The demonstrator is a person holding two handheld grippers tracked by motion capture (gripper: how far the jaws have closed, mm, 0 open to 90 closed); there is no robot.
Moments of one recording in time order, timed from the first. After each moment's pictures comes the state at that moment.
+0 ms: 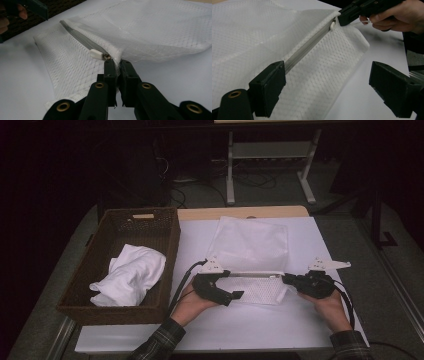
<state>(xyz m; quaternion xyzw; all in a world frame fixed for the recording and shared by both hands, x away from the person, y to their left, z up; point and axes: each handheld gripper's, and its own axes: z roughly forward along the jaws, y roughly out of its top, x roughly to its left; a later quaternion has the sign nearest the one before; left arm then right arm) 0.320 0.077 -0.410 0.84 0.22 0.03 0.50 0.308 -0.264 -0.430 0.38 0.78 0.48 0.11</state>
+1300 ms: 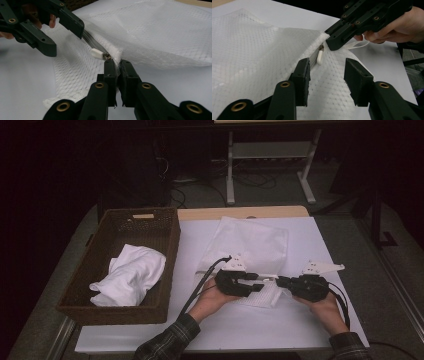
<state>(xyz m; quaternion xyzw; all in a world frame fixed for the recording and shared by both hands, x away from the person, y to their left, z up) 0.335 0.020 -0.418 0.84 0.16 0.01 0.51 0.303 -0.249 -0.429 0.34 0.79 0.49 0.11</state>
